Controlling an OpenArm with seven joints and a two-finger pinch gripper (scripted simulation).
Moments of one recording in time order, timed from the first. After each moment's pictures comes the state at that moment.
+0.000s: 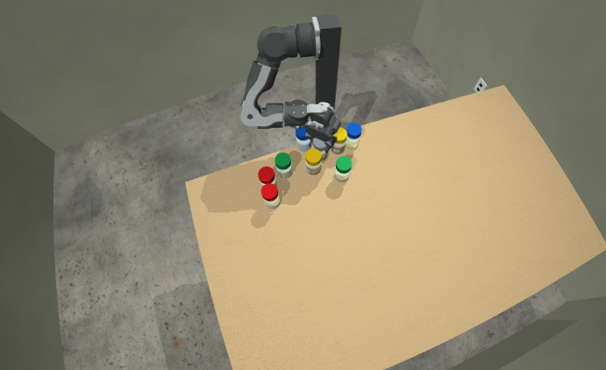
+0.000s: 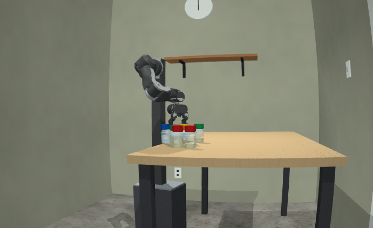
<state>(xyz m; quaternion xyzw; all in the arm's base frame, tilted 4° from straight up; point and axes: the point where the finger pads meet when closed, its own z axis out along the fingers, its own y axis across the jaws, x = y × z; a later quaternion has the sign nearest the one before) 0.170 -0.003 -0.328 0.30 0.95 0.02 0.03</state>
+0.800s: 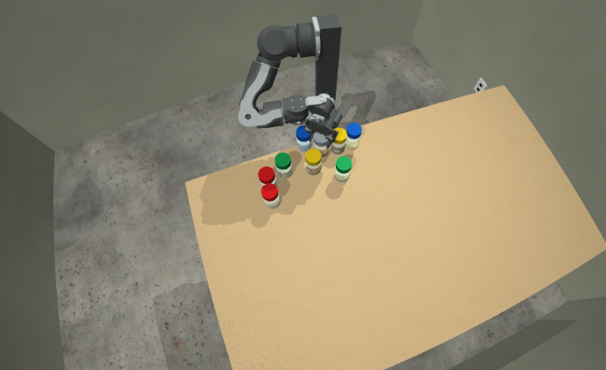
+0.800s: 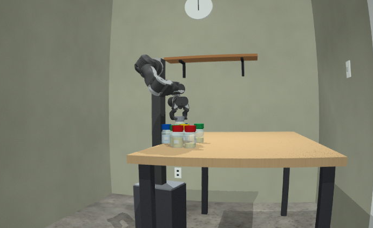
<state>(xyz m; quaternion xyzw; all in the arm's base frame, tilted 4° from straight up) 0.175 -0.003 -0.284 0.29 0.95 0.03 0.04</state>
